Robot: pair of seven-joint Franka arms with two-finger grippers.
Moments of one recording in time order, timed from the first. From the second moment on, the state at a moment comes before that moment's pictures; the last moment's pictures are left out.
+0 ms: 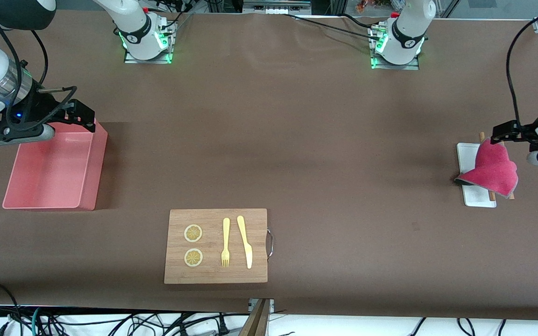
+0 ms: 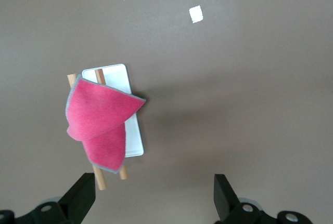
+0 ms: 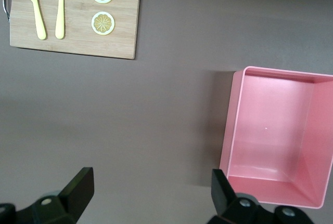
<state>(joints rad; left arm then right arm) 0.23 0.19 -0.10 -1.58 0.08 1.62 0.34 0.15 0.08 -0.01 -1.57 0.01 1.67 0.02</state>
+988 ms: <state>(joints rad) 0.50 0.40 -0.10 -1.54 0.02 1.74 0.96 0.15 0.08 -0.01 -1.57 0.01 1.67 0.02</state>
